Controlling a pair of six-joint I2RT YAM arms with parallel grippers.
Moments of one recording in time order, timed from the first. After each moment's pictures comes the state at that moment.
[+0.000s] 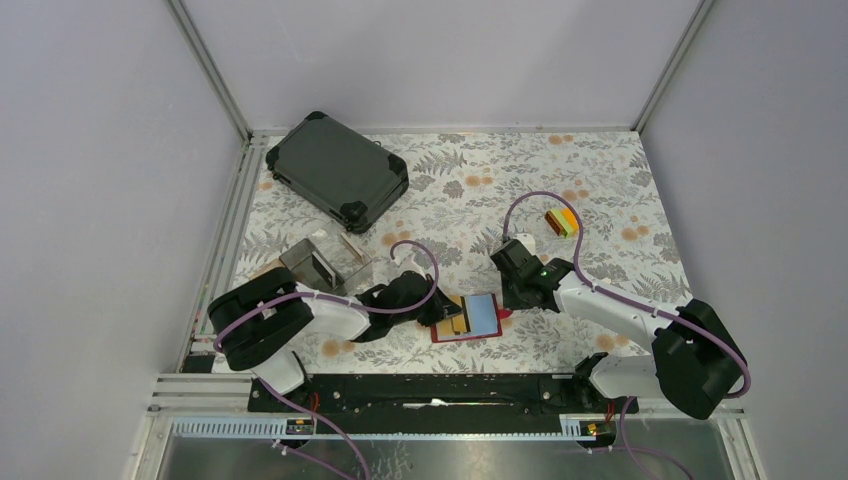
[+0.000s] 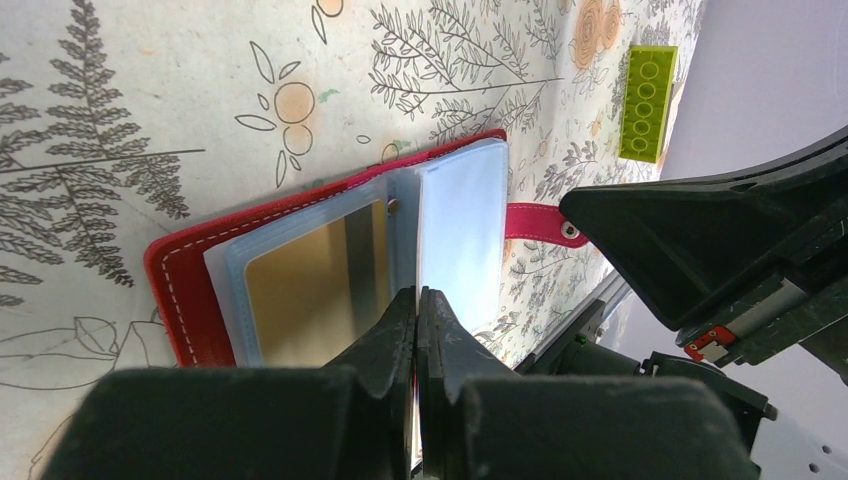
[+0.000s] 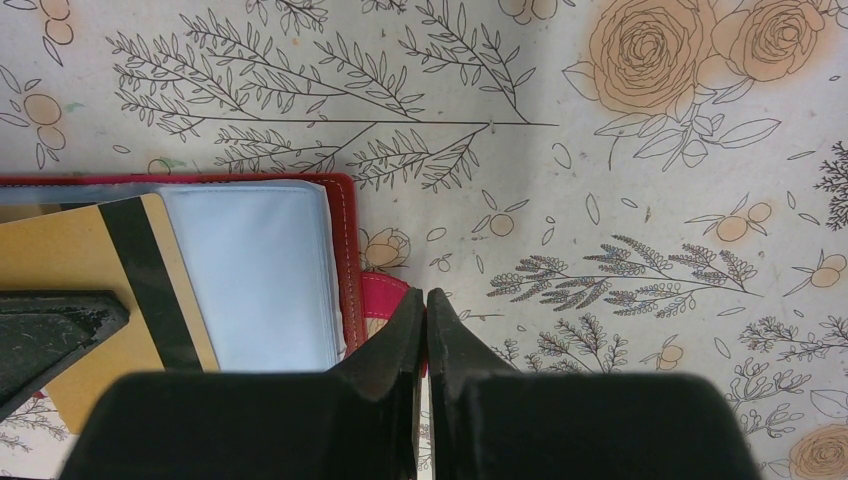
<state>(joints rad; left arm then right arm) -1.00 1.60 0.50 0.51 -0.02 -1.30 0.71 1.28 0.68 -0.56 0.25 0.57</state>
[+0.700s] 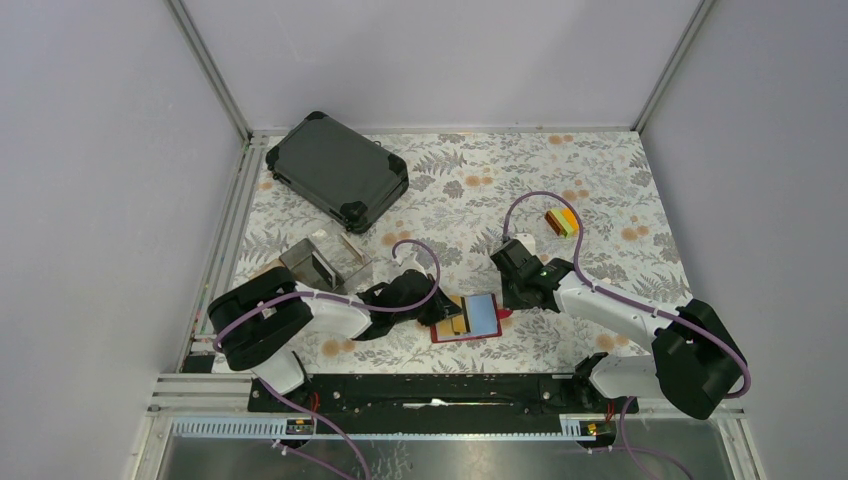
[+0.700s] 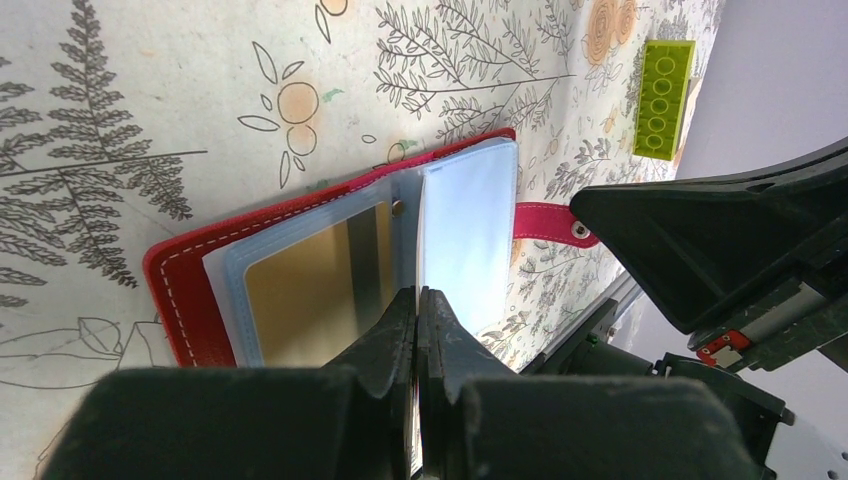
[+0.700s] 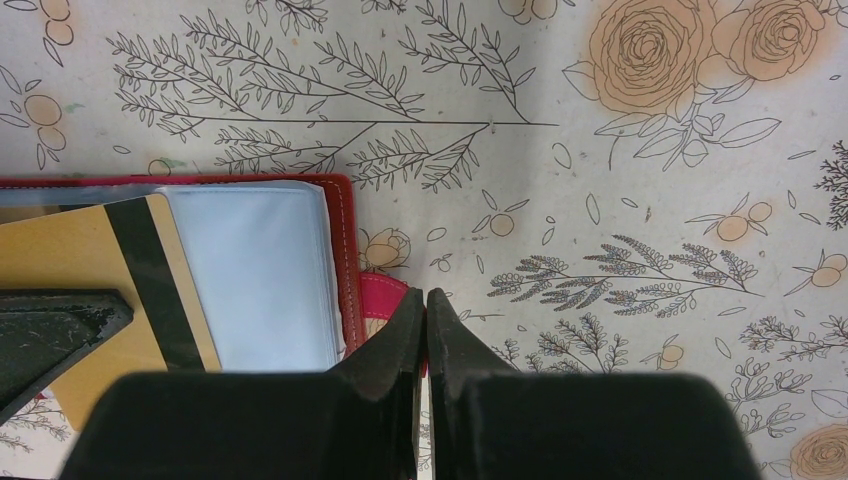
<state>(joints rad) -1.00 1.60 0.52 0.46 -0.01 -1.28 0.71 1.28 0.68 -0.56 0.25 0.57</state>
